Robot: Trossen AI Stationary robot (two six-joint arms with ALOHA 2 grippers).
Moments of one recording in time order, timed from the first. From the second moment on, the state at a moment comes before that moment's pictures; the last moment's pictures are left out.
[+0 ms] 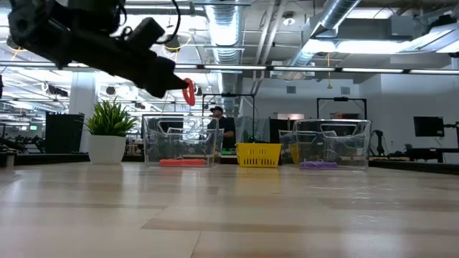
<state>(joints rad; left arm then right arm) -0.14 1.40 0.36 0.90 -0.82 0.35 0.56 1.88 1.43 -0.26 1.03 -0.12</state>
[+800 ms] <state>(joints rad) 0.43 1.40 0.57 0.43 -0.25 -0.27 0.56 1.88 1.44 -0.26 1.02 -0.11</state>
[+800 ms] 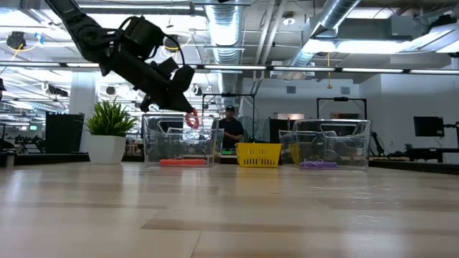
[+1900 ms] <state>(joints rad) 0.01 0.96 0.49 0.43 -0.23 -0.01 0.72 1.80 1.47 -0.32 1.36 -0.12</state>
